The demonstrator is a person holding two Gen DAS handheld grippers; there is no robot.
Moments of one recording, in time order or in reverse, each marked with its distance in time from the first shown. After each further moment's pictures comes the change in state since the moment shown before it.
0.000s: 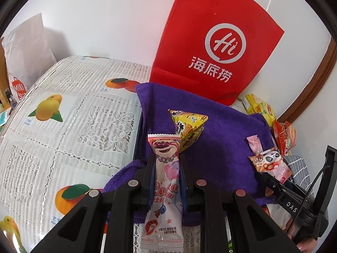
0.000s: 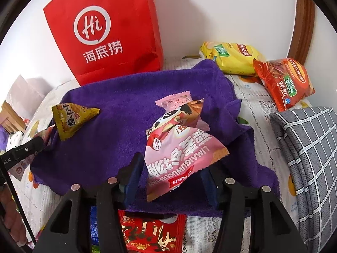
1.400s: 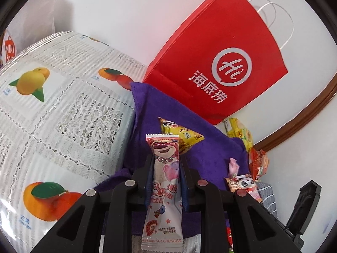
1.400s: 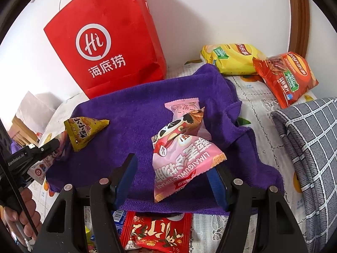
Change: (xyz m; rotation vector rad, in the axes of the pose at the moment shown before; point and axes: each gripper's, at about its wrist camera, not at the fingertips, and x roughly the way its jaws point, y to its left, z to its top) left arm 0.014 0.025 0.011 -0.222 -0.012 -0.197; right arm -0.009 -0.006 0.002 0.068 -0.010 0.067
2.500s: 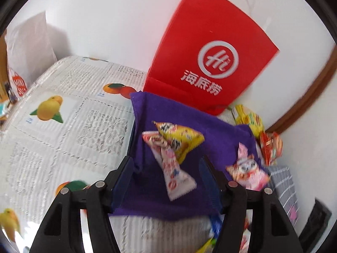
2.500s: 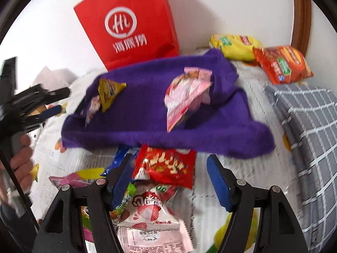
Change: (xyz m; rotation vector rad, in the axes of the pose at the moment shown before) left arm -0.039 -0.044 -0.001 0.175 0.037 0.166; right arm -0.039 0.010 -0.055 -0.064 0.110 0.018
